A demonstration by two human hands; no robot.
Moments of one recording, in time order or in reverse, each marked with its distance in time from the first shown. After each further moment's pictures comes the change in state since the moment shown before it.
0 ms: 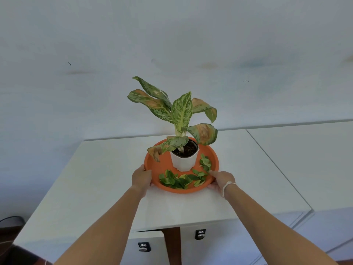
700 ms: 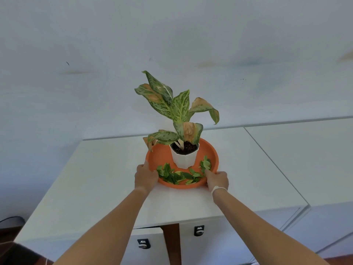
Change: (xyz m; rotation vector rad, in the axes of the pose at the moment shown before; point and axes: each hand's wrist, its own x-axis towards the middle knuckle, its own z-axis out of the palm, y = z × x) left_hand -0.022 0.006 0.008 0.490 0.041 0.209; right_hand -0.024 0.012 0.021 -0.065 0.235 -0.091
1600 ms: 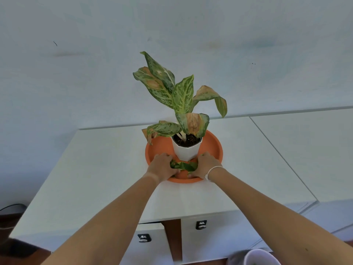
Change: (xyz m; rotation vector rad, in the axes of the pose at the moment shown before) left_hand 0.017 0.021 0.025 0.632 -0.270 0.355; right_hand 0.022 -0.030 0.027 -1.383 -0.339 -0.532
